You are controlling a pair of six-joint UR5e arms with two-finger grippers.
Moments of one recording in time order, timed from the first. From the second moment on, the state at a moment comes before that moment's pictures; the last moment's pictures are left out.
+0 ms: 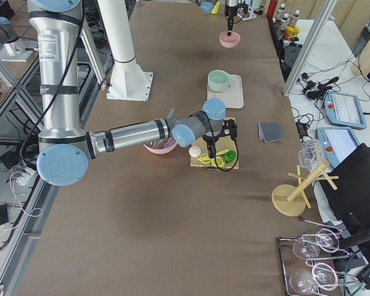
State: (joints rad) left arm -0.98 -2.15 -1.60 -1.67 -2.25 -0.87; right arm 1.09 -1.54 1.78 -1.22 2.34 0.61
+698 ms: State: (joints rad) left arm -0.74 -2.40 -1.48 -1.67 -2.08 -1.12; right arm 0.87 -1.39 1.74 -1.22 2.16 0.89
